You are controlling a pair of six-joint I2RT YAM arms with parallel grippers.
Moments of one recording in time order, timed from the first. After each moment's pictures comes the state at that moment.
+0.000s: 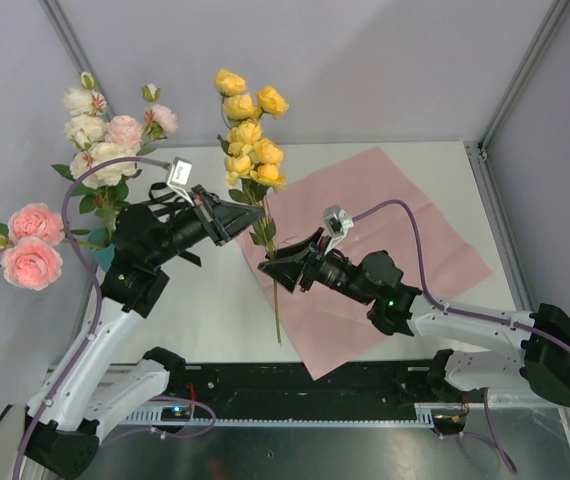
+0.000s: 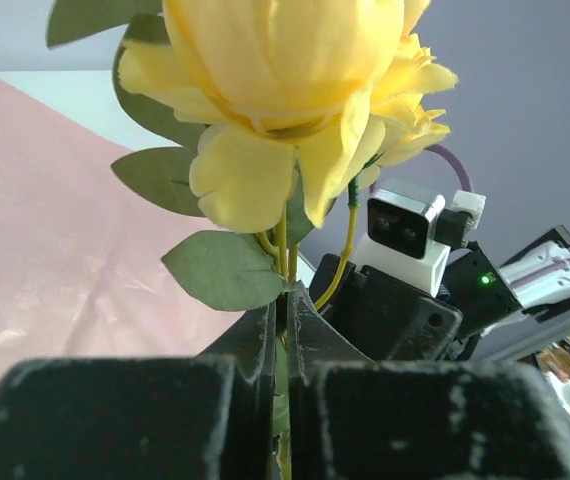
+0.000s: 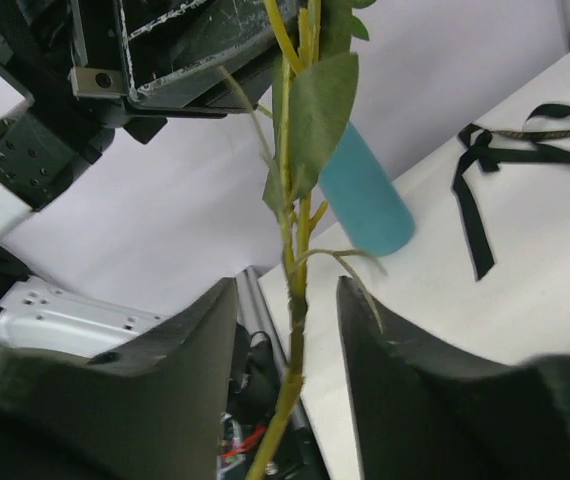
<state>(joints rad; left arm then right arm) -0.41 0.85 0.91 0.06 0.60 -0.75 1.06 1.20 0.68 0.75 -0.09 0.60</state>
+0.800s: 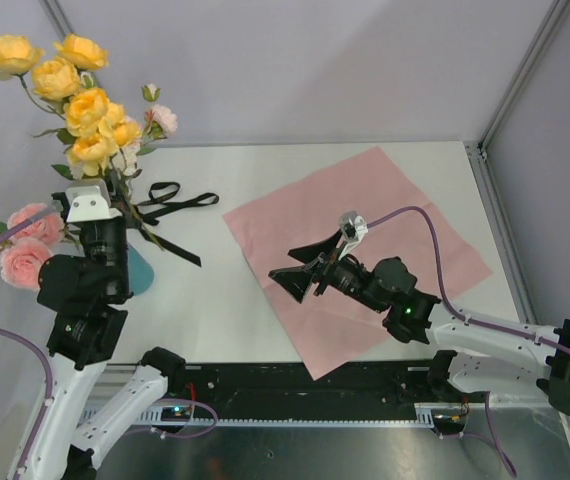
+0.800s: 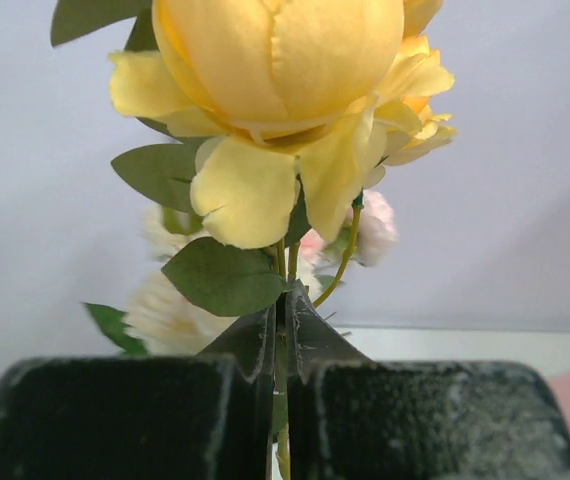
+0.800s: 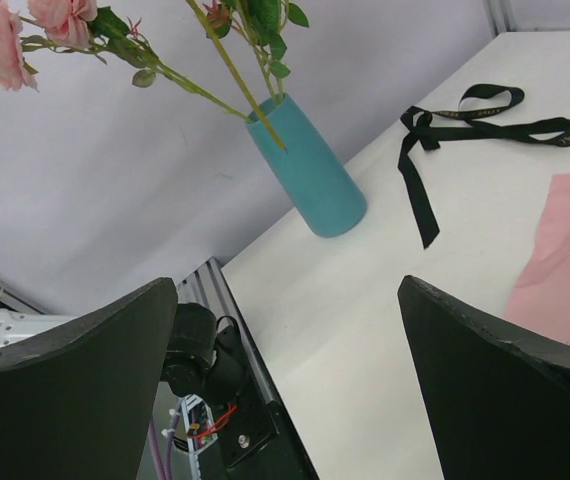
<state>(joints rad) -0.41 0.59 1.03 -0.03 -0.45 0.25 1.06 1.05 0.62 0.61 0.00 0.56</state>
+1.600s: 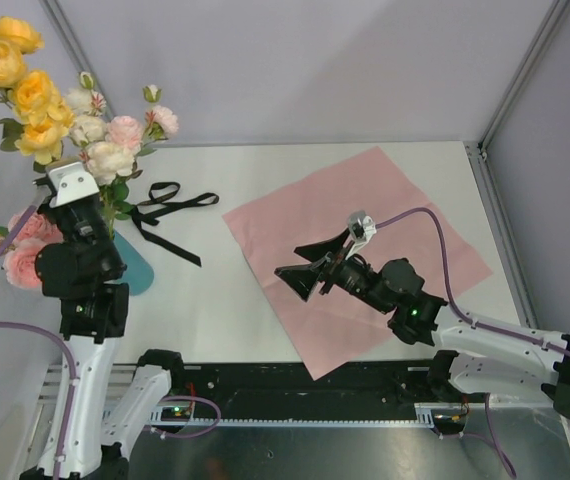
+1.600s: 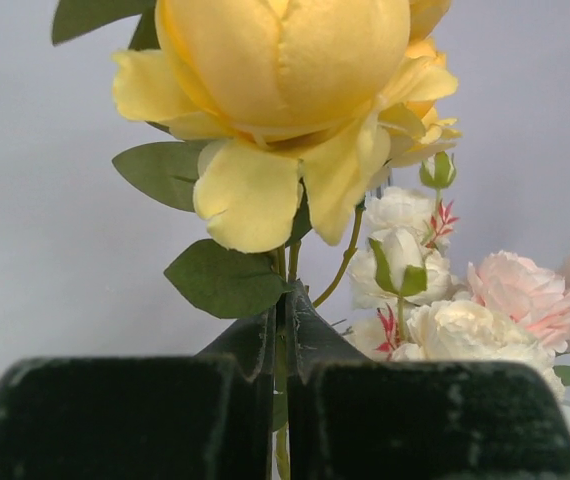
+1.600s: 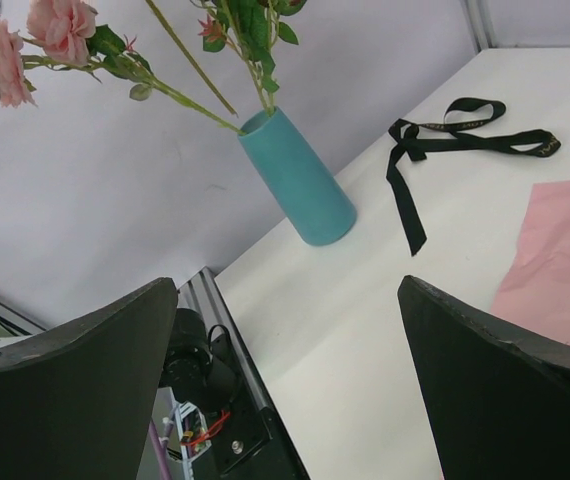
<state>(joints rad) -0.11 0.68 1.04 0.23 -0.54 0.53 1.04 1.01 0.60 0.59 0.02 0.55</state>
